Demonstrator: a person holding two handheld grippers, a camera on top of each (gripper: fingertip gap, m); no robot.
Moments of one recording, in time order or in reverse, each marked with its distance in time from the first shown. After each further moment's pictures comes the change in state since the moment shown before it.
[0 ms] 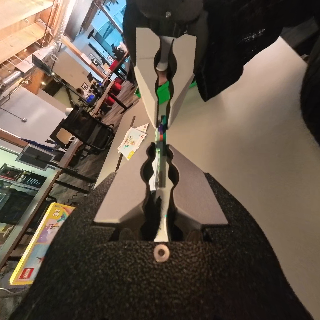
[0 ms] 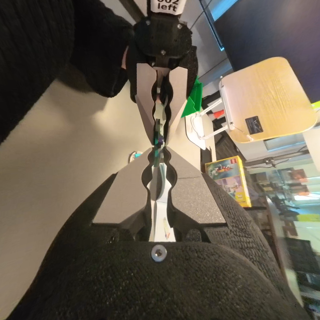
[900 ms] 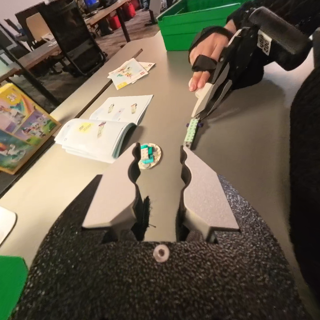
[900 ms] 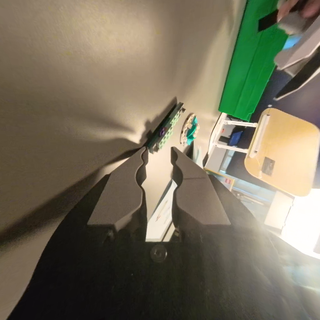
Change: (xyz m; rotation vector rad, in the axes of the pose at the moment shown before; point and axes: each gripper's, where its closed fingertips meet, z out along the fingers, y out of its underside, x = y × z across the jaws) left arm 0.020 0.076 -0.066 -0.222 -0.075 -0.506; right arm -0.104 0.119 0.028 -0.166 -0.117 -0.690
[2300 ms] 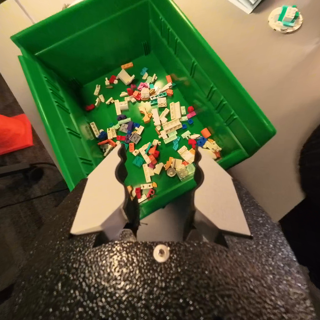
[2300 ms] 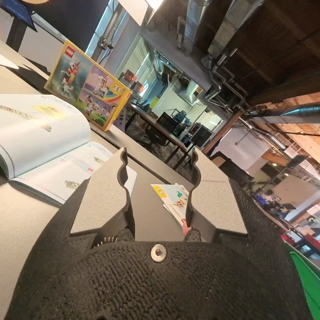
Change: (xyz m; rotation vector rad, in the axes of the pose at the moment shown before) left arm -0.142 0.172 -0.264 -0.458 -0.274 -0.429; right arm 0.077 0.205 -0.049 -0.584 1.071 1.041
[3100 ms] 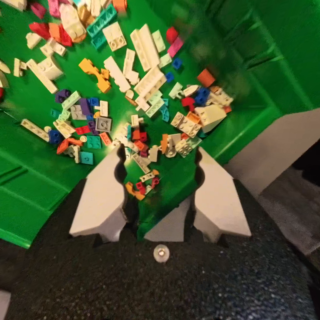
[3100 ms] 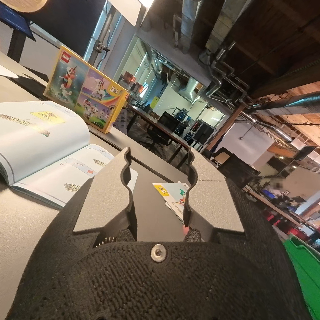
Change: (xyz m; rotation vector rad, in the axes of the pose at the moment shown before) left arm 0.010 0.049 0.042 -0.566 0.244 0.255; right arm 0.005 0.003 -0.001 -0.003 0.007 0.063
